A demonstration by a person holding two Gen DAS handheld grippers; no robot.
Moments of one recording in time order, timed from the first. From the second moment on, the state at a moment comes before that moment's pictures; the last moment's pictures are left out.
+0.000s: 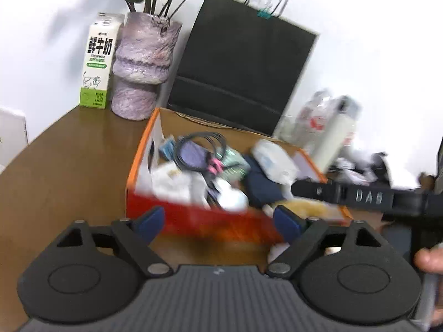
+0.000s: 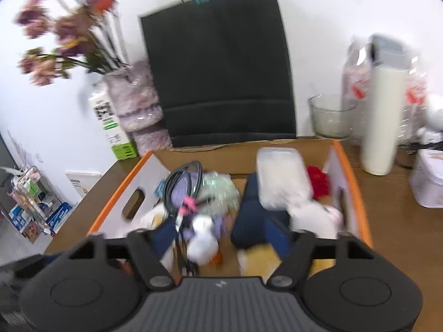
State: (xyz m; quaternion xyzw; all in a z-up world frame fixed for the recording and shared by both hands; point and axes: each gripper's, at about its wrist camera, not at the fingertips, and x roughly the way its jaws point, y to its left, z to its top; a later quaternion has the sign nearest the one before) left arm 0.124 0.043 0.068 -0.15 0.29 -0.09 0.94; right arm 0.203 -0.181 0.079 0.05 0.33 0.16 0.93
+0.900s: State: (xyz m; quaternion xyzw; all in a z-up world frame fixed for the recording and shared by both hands) left arm -0.072 0.013 -0.008 0.00 0.32 -0.02 0.95; right arm -0.064 -0.181 -0.011 0.02 0.32 0.10 0.94
